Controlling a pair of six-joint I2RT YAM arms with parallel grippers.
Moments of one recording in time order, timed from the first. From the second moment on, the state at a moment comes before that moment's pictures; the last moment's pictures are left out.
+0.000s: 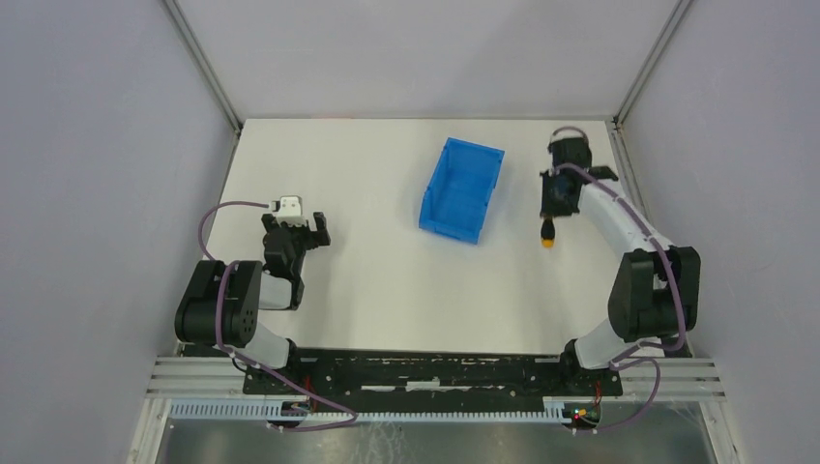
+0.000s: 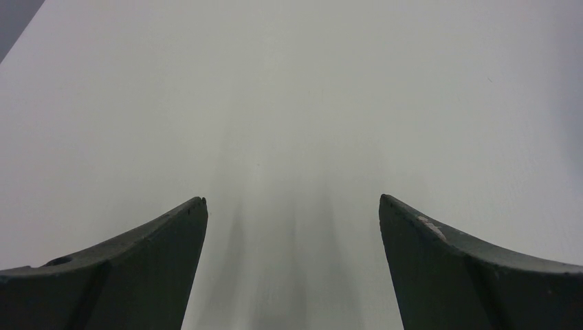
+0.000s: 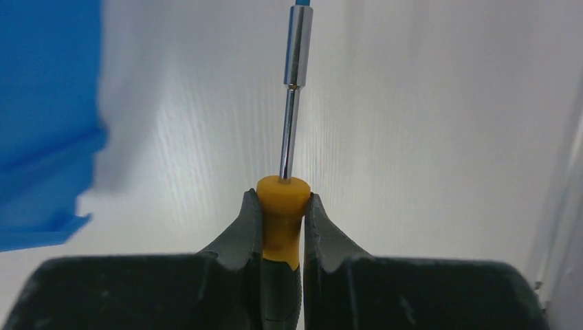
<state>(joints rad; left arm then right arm) -0.02 1.53 0.24 1.11 -0.04 -0.01 0.09 1.54 1.06 -0.61 0.14 0.15</state>
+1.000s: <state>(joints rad) -0.02 1.53 0.24 1.11 -0.04 -0.01 0.46 1.91 1.76 -0.58 0.22 0.37</state>
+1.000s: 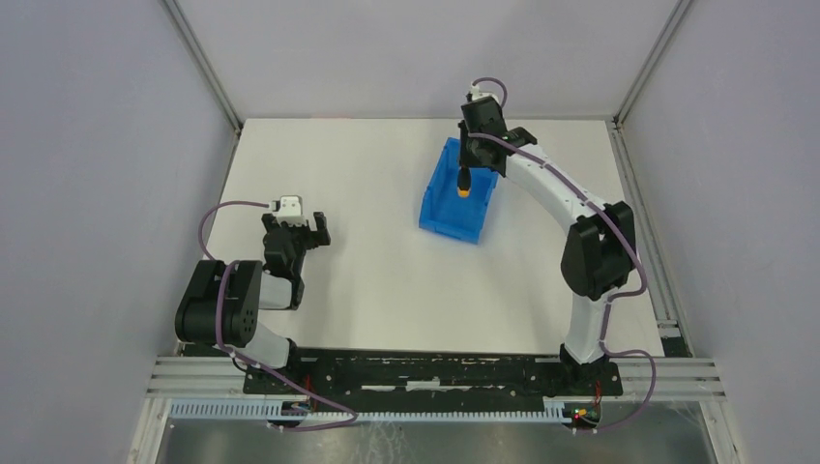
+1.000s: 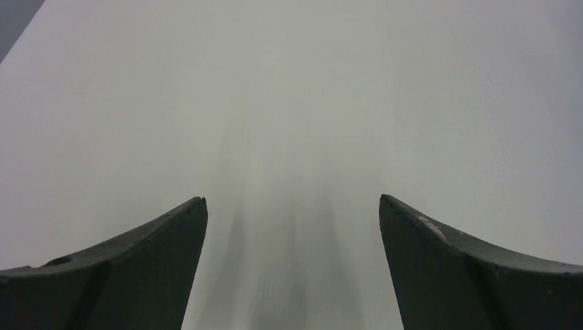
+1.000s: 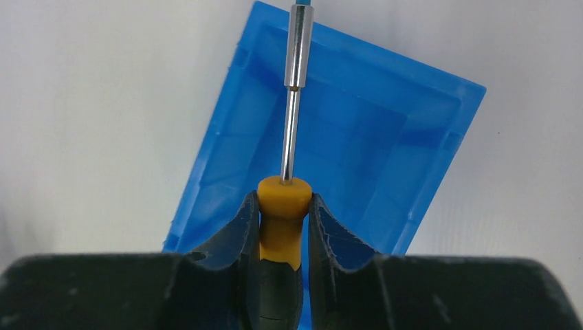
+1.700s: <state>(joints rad) -0.02 1.53 0.24 1.11 -0.04 -0.01 0.49 2.15 1.71 -0.49 0.25 0.36</state>
